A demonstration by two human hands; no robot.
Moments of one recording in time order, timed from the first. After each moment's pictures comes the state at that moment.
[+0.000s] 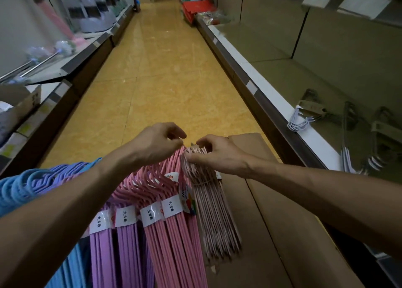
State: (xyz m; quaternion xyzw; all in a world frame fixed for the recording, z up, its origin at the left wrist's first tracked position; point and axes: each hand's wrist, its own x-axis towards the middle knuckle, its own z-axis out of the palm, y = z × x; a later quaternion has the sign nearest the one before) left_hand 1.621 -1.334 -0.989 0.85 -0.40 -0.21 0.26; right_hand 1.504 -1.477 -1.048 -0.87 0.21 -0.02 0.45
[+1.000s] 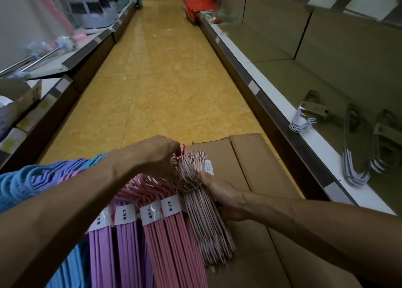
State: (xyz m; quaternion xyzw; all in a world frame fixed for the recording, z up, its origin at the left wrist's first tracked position) left_hand 1.624 -1.331 -1.000 0.86 -0.46 -0.23 -0.02; right_hand 1.486 -1.441 -1.123 -0.57 0.32 0.13 0.74
